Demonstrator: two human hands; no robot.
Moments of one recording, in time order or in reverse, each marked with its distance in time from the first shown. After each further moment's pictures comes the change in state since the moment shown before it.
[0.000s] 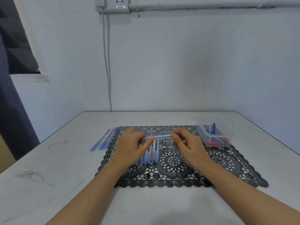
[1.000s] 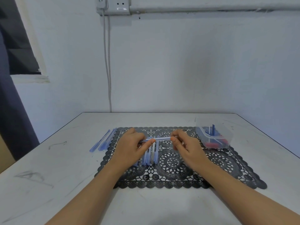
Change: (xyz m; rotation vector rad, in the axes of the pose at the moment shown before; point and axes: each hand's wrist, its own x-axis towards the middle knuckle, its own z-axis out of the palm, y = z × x) left_hand 0.000 -0.004 0.004 -0.022 0.026 0.031; right_hand -0.001 0.002 -0.001 -0.061 -0.023 -0.025
